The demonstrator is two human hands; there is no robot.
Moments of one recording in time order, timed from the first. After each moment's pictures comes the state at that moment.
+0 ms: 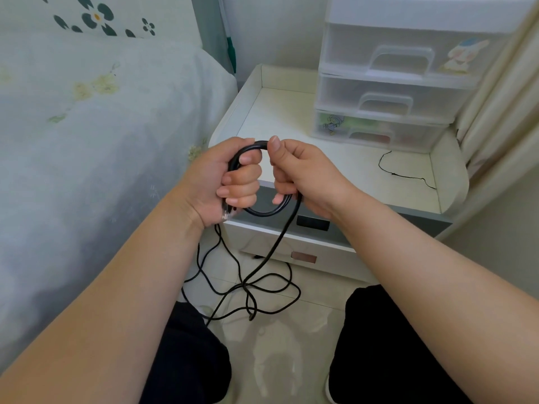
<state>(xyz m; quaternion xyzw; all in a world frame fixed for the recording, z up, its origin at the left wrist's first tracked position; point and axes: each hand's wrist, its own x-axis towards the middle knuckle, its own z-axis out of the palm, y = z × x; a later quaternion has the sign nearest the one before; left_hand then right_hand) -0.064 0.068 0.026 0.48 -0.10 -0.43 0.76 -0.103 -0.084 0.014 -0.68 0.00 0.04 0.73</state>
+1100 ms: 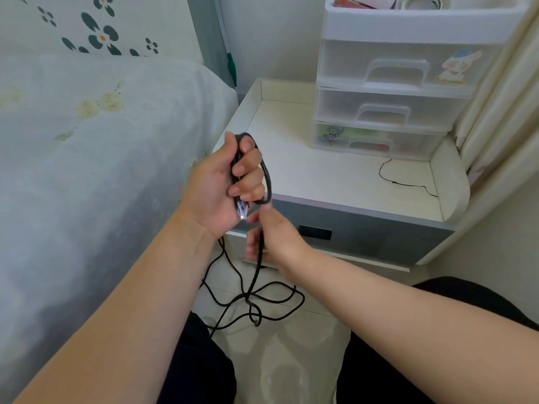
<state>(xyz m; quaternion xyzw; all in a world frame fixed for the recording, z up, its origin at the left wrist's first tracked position) -0.070 0.058 0.029 0.39 -0.14 -0.31 0.85 -0.125 -0.031 -0.044 -0.64 0.20 0.14 0.73</state>
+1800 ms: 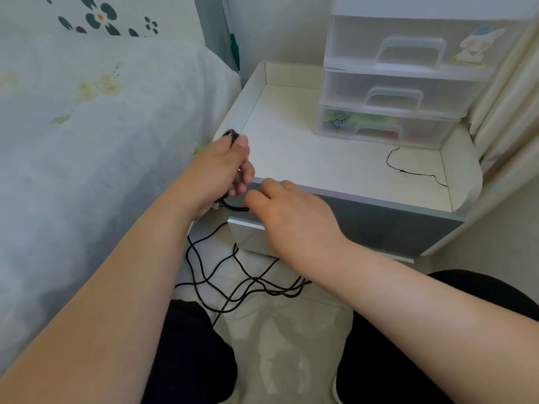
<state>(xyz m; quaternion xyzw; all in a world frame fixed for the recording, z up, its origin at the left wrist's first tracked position) -0.058 0.069 0.021 0.82 -0.13 -0.16 0.54 -0.151 -0.050 0.002 -0.99 -0.13 -0.09 0.06</state>
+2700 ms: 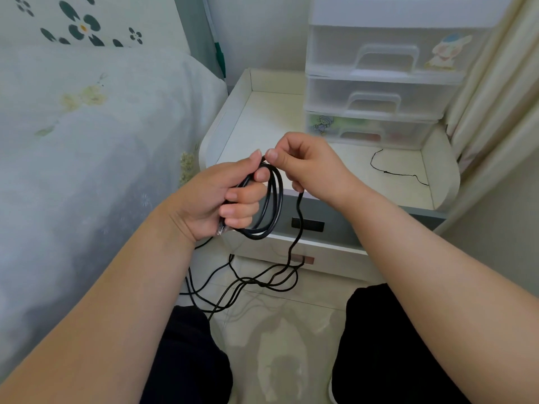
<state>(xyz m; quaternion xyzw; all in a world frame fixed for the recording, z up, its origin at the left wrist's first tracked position) -0.074 0.060 0.026 0.52 -0.13 -0.48 0.70 -0.094 -0.114 0.006 -0.79 -0.04 -0.05 0.61</state>
